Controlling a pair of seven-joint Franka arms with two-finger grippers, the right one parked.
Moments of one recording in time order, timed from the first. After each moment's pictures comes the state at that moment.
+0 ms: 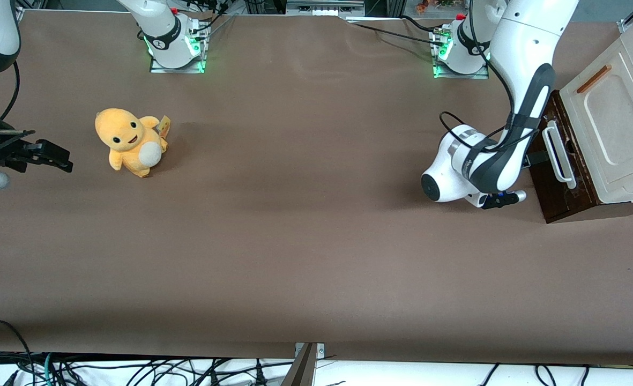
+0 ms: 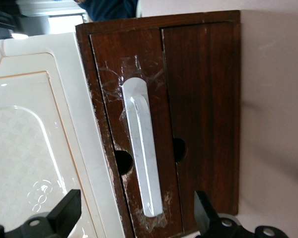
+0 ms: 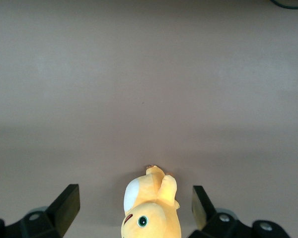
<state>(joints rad) -0.23 0.58 -0.11 -1.85 0.91 1.31 -0.86</state>
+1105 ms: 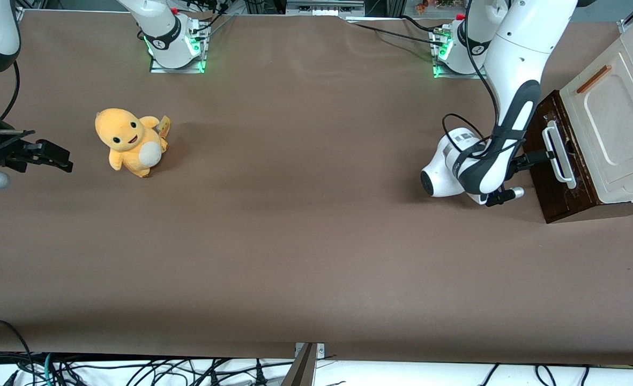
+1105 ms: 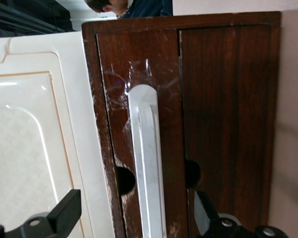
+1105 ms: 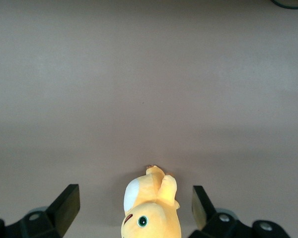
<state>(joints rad) -0.20 0.62 -0.11 -1.93 1.06 1.31 -1.00</state>
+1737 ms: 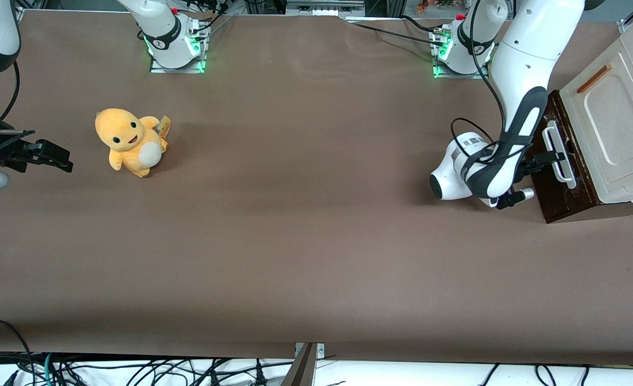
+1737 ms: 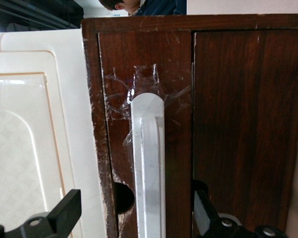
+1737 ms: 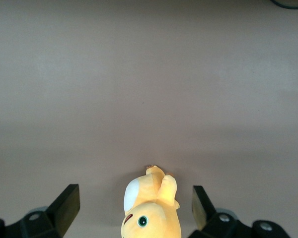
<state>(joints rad) -0.17 0.65 -0.10 -1.94 1.11 1.31 -1.07</state>
